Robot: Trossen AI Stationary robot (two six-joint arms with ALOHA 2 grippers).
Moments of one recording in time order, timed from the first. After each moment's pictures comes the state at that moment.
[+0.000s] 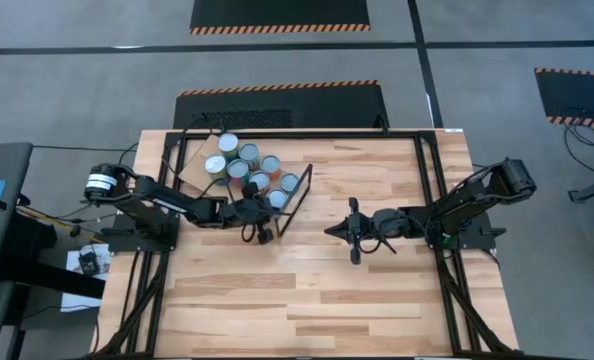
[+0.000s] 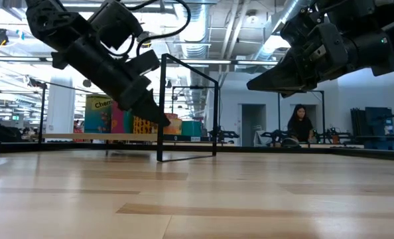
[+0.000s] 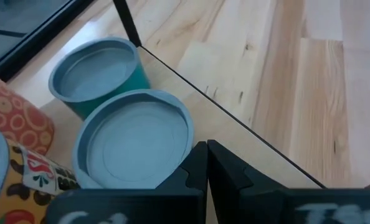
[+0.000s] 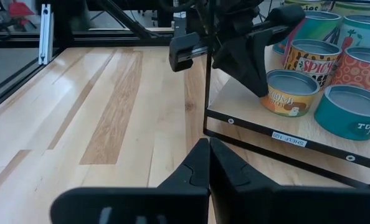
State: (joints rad) left arm -0.02 1.55 0.57 0.35 -0.37 -0.11; right arm 0.19 1.44 0.38 0.81 0.21 0.08
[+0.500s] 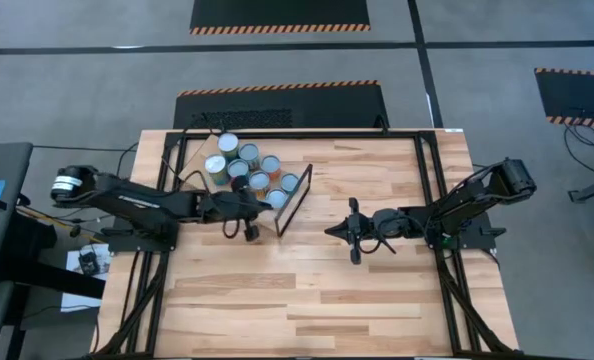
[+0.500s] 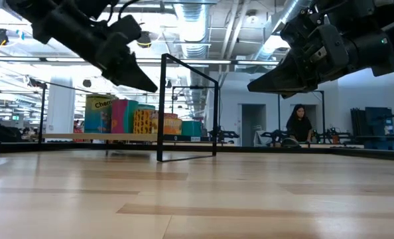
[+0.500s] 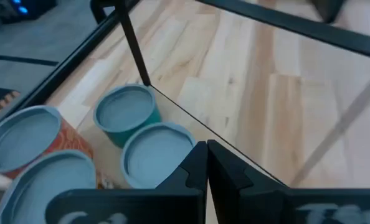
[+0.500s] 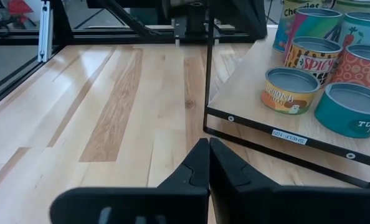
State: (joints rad) left arm -0.02 1.26 0.56 0.16 -0.34 -0.08; right arm 0.19 1.44 0.38 0.80 0.21 0.08
